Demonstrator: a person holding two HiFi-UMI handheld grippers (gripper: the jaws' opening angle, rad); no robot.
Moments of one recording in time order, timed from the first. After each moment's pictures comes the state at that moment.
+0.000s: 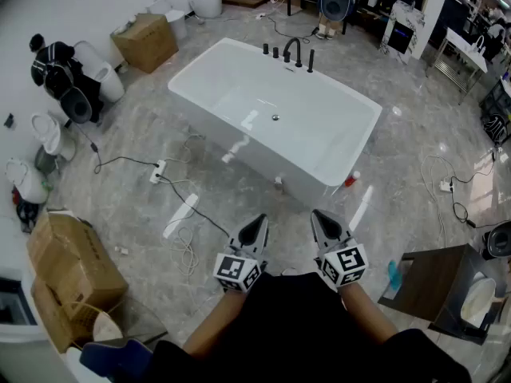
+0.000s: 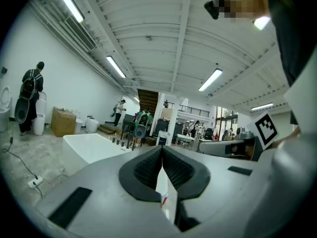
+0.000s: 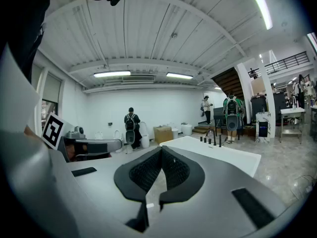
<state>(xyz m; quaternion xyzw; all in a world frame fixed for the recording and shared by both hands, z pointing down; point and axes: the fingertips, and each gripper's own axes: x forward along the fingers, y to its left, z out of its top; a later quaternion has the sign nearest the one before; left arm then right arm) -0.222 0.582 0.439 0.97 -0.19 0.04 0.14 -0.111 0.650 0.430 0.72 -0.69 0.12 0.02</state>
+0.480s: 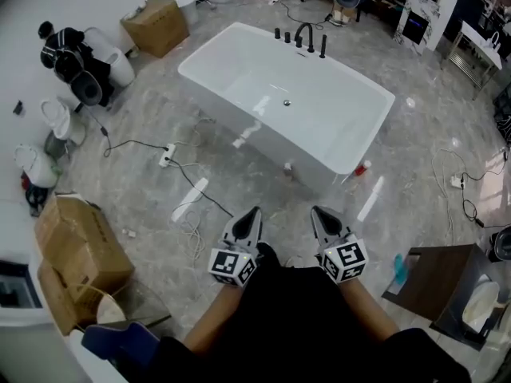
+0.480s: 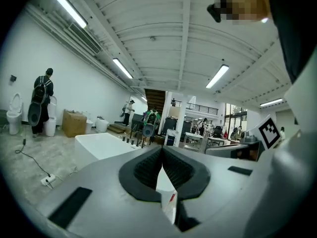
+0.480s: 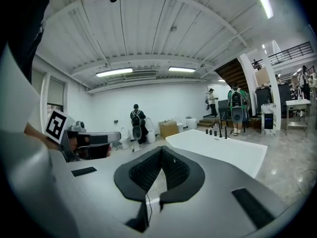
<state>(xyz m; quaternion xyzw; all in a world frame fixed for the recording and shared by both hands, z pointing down) -0.244 0.582 0.453 0.96 -0.24 0.04 0.13 -0.119 0.661 0.462 0.69 -0.71 0.15 0.02</state>
